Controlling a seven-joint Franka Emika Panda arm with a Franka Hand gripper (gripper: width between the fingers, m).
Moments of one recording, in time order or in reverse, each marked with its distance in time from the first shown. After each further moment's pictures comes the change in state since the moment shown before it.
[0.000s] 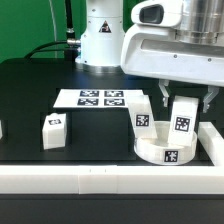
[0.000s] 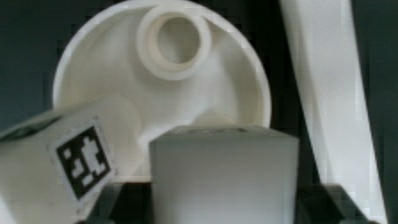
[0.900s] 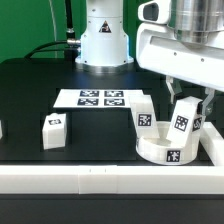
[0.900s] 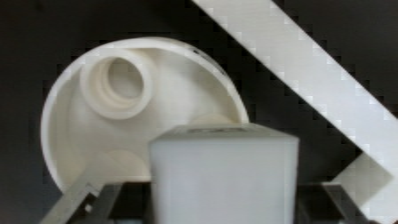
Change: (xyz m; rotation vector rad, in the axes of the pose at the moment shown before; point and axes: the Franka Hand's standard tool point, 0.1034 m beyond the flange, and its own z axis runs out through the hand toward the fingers) arm 0.000 -0.007 -0.001 0.041 -0.003 0.575
